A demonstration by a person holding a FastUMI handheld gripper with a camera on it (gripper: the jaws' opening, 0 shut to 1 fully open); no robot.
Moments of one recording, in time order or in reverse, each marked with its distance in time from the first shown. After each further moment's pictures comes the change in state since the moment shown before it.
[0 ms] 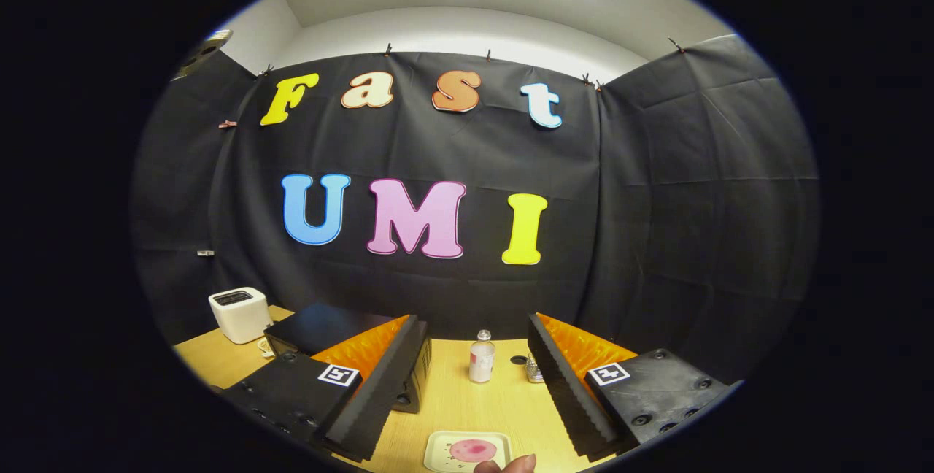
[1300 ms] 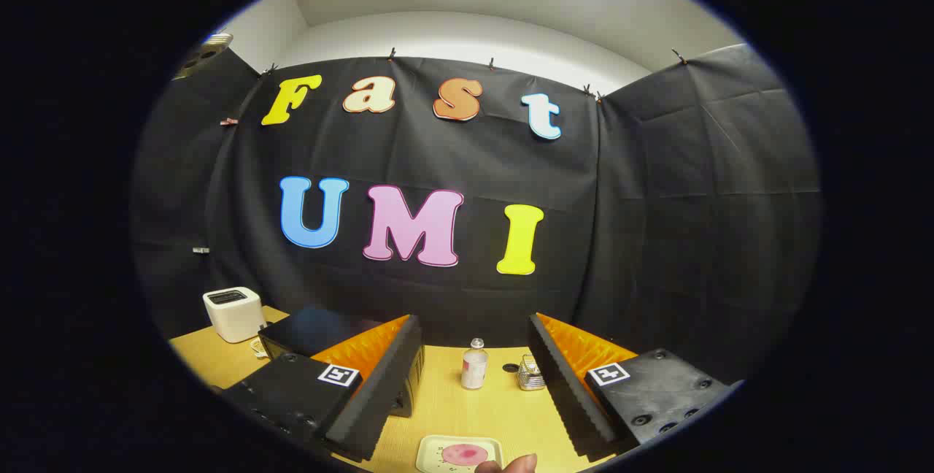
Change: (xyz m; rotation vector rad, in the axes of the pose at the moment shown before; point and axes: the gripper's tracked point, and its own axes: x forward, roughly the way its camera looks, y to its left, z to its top) arm -0.004 -0.007 0.016 -0.034 -0.034 -0.025
